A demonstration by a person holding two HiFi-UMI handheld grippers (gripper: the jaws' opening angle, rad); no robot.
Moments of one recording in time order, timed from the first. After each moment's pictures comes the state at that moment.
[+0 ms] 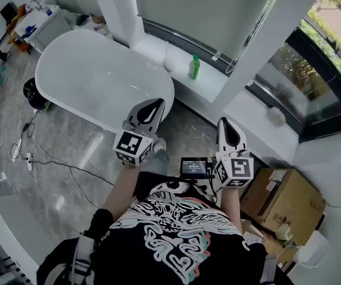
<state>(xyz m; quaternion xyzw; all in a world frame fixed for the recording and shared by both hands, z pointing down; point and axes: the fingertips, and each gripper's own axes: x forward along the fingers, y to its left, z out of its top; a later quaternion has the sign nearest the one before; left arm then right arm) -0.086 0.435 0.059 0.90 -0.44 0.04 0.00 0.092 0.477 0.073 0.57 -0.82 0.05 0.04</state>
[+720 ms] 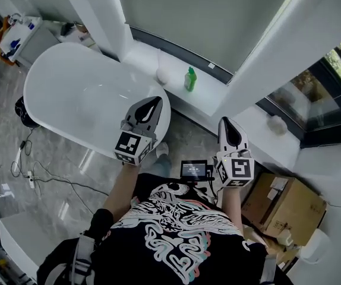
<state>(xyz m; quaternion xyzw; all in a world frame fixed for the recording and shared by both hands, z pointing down) -0.078 0.257 0.073 0.91 -0.42 0.04 0.01 0.106 0.315 0.089 0.59 -0.80 0.05 0.07</state>
